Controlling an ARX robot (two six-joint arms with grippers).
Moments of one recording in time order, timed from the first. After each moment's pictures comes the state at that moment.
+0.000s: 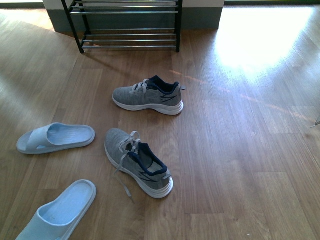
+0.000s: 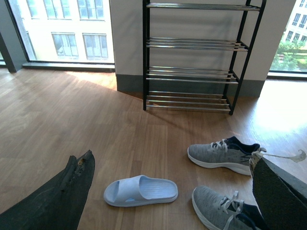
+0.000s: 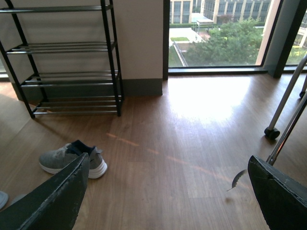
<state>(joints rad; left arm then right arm) 0.00 0.02 0.01 0.00 0.00 0.00 0.00 0.00 0.02 0.00 0.00 0.00</state>
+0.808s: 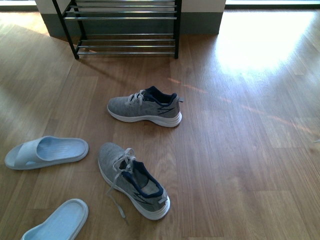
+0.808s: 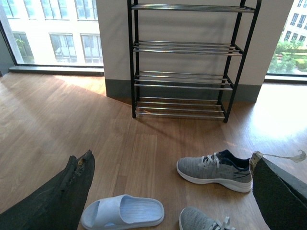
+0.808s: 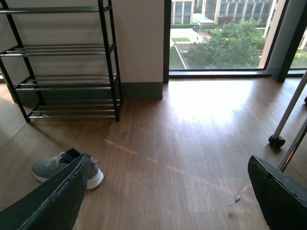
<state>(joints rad) 0.00 0.02 0.01 0.00 0.00 0.00 0.00 0.00 0.02 0.00 0.00 0.00</state>
